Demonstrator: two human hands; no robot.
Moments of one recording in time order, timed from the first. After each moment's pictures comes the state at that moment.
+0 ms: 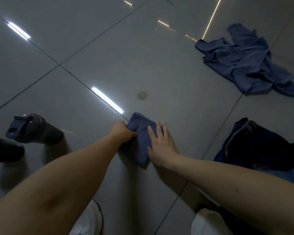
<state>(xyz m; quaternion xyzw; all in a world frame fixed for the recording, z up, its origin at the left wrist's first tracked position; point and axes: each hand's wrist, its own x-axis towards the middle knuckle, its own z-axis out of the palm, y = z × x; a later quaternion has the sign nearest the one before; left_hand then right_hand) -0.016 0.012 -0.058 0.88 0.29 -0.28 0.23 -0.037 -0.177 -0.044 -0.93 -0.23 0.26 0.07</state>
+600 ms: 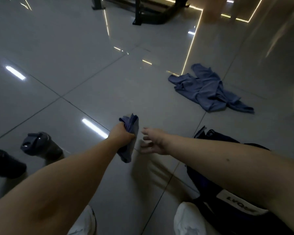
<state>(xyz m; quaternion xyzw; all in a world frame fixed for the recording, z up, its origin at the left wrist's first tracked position) -0.042 -0.049 0.080 0.89 0.22 -0.16 0.36 -0.027 -0.201 0.093 -0.66 0.17 0.44 0.59</state>
